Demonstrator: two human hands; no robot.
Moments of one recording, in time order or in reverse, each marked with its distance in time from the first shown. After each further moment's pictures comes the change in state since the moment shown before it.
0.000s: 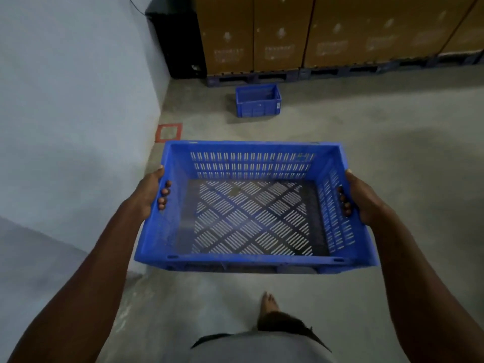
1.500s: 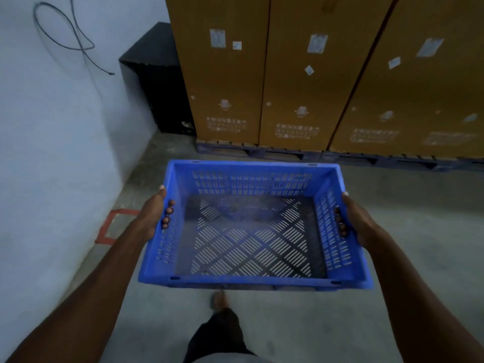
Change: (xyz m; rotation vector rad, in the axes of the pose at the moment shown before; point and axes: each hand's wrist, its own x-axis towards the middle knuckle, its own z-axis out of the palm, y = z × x) left_hand 0.924 0.644 0.370 -0.085 0.192 -0.057; right_hand 1.048 -0.697 0.046 -0.060 -0.129 0.006
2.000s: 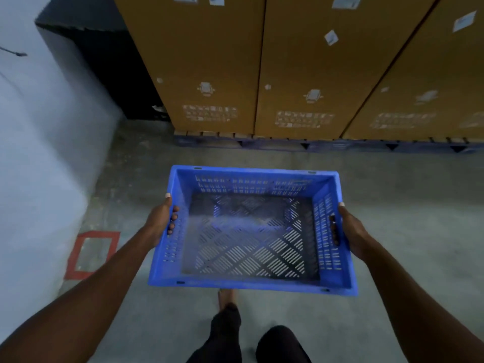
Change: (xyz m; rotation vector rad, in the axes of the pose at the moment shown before) left_hand 0.396 0.113 0.117 0.124 -0.055 -0.140; right_hand 0.362 -0.096 0.099 0.080 0.097 0.205
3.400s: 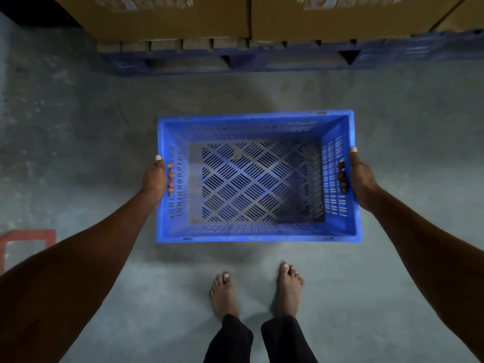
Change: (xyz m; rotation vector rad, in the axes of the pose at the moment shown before) left_hand 0.511 -0.134 0.208 0.075 0.105 -0.078; right_hand 0.527 0.111 0.129 -0.021 0.062 0.047
